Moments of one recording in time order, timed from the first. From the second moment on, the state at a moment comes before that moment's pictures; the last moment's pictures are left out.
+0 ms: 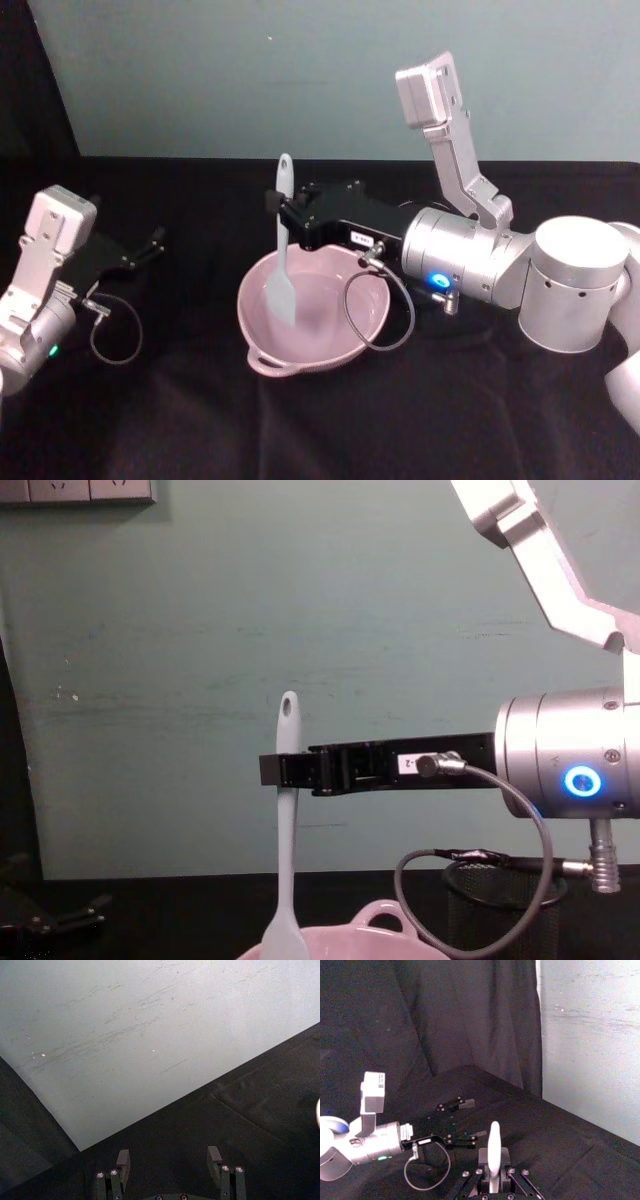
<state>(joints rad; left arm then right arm) -0.20 0.60 0.45 -1.41 -0.25 -0.12 0.03 0.45 0.40 -0.59 -1.66 0.58 0.39 0.35</state>
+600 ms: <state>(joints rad) -0.20 0.60 0.45 -1.41 -0.25 -0.12 0.03 0.45 0.40 -0.59 -1.66 0.58 0.39 0.35</state>
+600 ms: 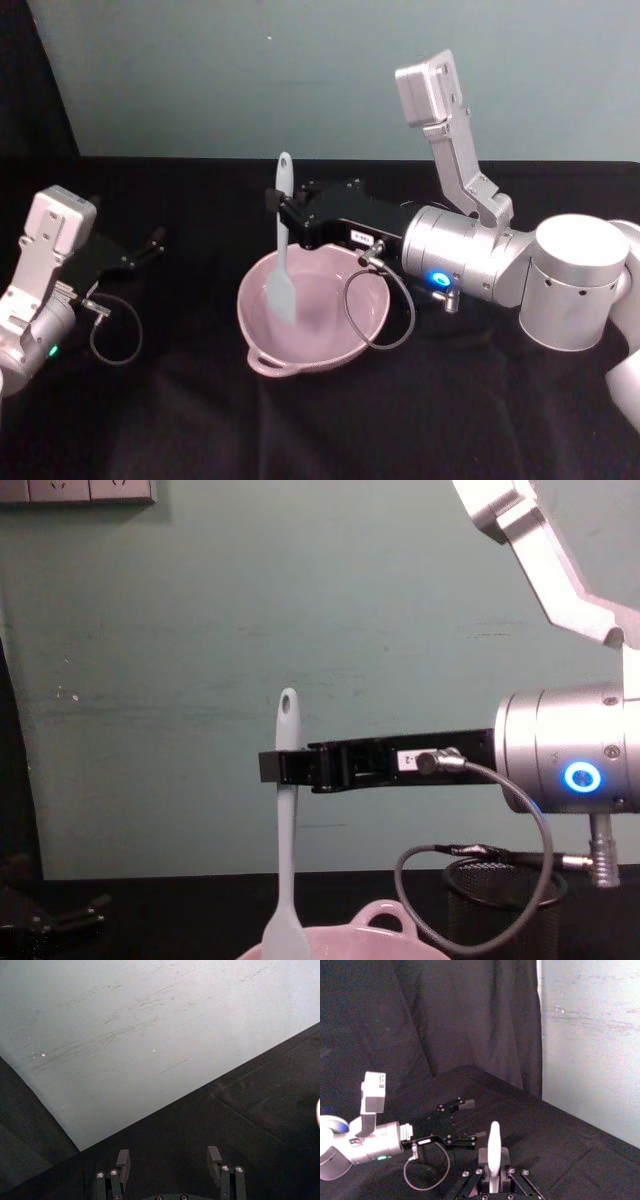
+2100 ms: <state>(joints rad) -0.20 0.60 0.45 -1.41 -0.25 -0.12 0.03 0.50 0.32 -0.61 -1.46 0.42 0.27 0.42</state>
